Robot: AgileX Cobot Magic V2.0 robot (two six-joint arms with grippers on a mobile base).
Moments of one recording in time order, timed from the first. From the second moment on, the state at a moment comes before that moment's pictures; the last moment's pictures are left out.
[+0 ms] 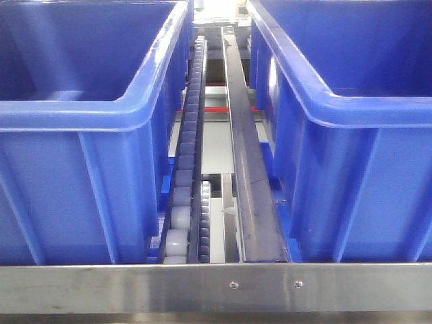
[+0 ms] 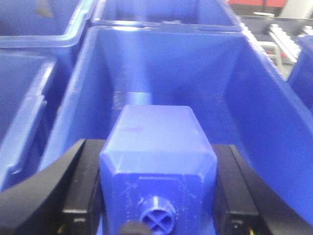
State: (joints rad) left arm -0.05 0.48 -0.64 -0.06 0.44 0.00; right arm 0.05 0.35 -0.47 0.05 0.26 0.04
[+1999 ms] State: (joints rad) left arm -0.05 0.48 -0.64 -0.06 0.44 0.00; right arm 0.05 0.35 -0.47 0.05 0.26 0.04
